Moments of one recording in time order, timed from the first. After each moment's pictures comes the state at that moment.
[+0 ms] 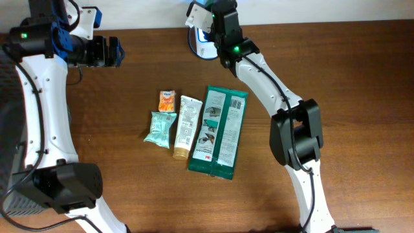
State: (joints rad) left arm 0.14 1.96 2.21 -1.28 0.26 0.16; right arm 0.40 2.42 2.17 -0.10 0.21 -0.98
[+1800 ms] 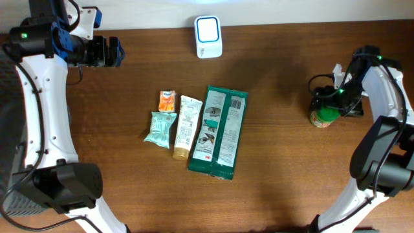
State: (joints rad) left arm 0.14 1.96 2.21 -1.28 0.26 0.16; right arm -0.32 2.03 1.64 -1.16 -0.15 -0.14
